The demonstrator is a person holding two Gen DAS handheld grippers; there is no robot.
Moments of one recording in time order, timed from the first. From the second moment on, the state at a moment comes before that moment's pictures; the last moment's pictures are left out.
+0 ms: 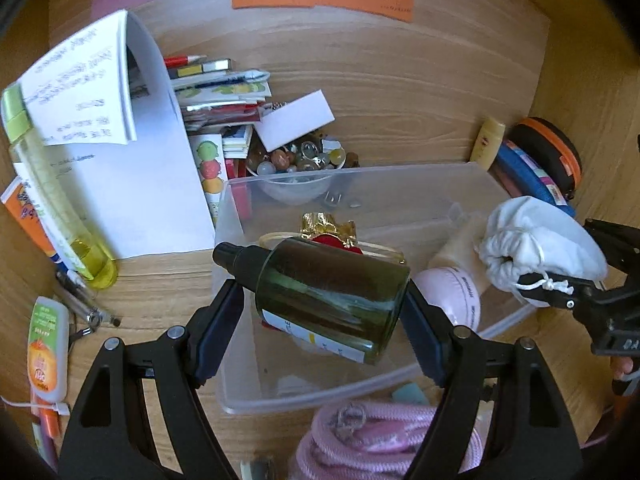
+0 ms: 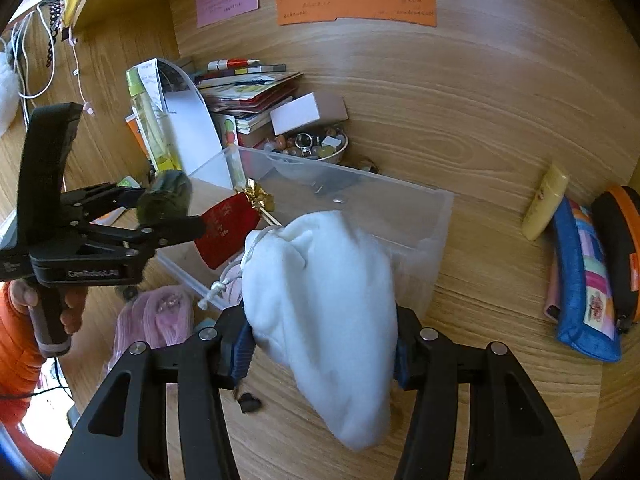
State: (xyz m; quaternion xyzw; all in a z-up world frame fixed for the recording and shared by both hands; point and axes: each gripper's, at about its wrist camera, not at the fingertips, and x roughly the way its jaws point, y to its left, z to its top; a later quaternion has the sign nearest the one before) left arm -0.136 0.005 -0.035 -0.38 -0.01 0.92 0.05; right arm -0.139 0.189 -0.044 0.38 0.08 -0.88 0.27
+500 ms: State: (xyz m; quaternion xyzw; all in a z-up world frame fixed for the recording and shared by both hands) left arm -0.165 0.017 -0.050 -0.40 0.02 0.91 0.05; right arm -0.154 0.162 -0.048 0.36 0.11 -0.89 0.25
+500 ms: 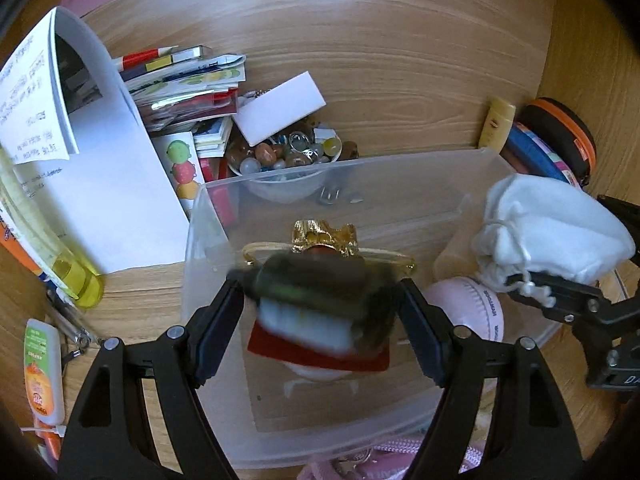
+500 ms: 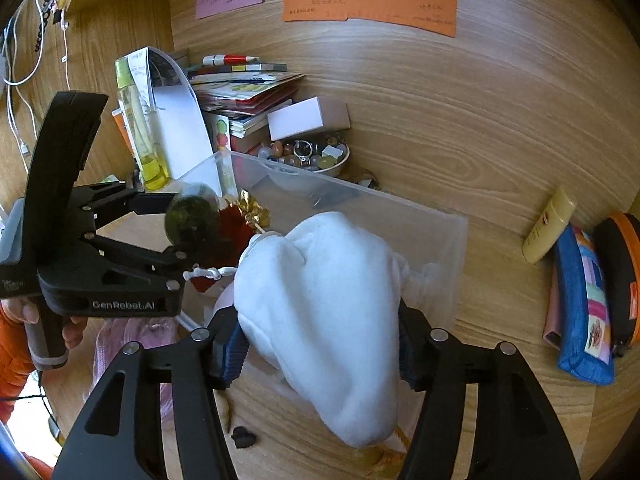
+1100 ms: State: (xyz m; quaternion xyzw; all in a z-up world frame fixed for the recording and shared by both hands) left arm -0.148 0.005 -0.034 -0.38 0.02 0.92 0.05; right arm -0.165 0.145 -0.052 0.38 0.11 -0.88 0.26
